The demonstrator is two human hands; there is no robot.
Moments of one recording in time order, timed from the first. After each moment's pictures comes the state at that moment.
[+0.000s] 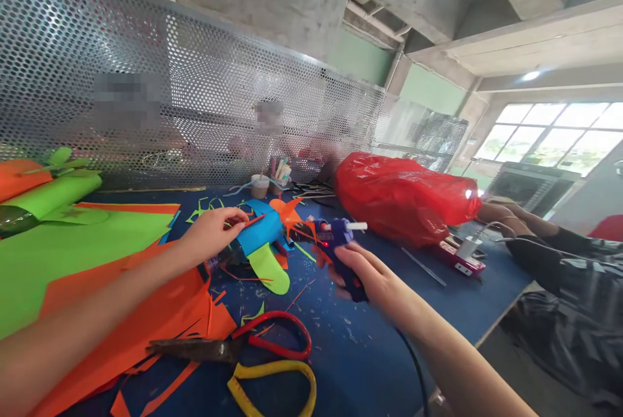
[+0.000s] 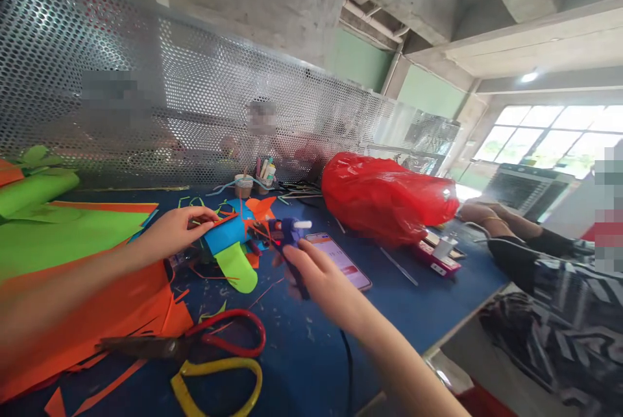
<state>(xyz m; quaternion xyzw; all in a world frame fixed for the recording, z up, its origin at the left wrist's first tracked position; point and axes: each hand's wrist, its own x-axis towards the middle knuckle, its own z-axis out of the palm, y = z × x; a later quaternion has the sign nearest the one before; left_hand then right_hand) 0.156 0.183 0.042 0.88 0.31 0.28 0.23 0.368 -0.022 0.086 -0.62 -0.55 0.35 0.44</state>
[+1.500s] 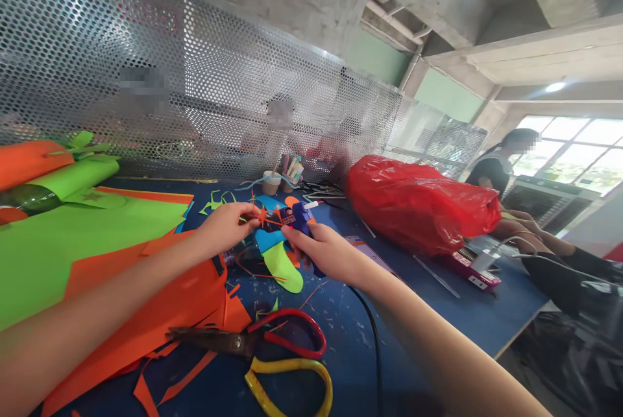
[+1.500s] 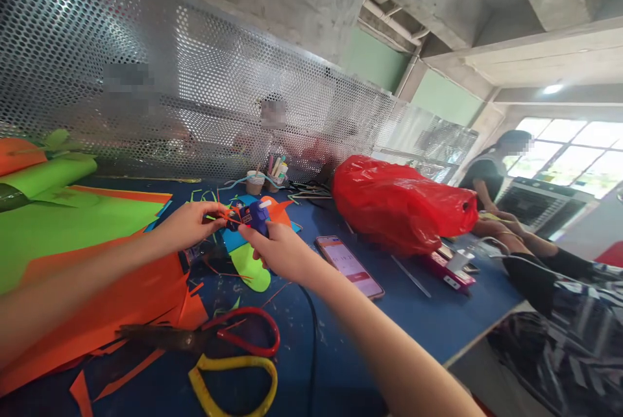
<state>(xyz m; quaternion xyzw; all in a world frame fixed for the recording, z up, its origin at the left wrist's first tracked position) 0.154 0.188 0.042 0.88 0.32 0.26 0.23 0.318 0.053 0.098 -0.69 -0.62 0.27 0.27</state>
